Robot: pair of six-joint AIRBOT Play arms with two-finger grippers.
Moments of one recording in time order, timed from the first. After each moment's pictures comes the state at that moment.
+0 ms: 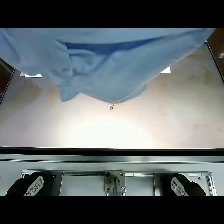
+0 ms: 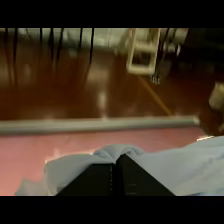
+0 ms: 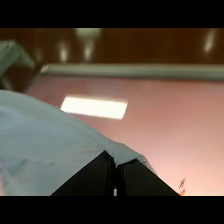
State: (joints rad) left arm 0.21 -0.88 1.72 0.76 -0.93 -1.25; right arm -0.31 -1.02 1.78 -0.70 1.16 1.21
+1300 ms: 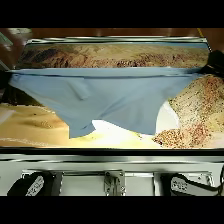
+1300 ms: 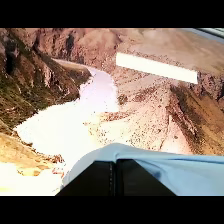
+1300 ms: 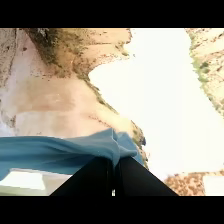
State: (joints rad) left arm 0.23 -0.83 1.15 1.20 -0.87 -1.53; right arm -0.32 -1.44 1.90 -1.17 1.61 1.51
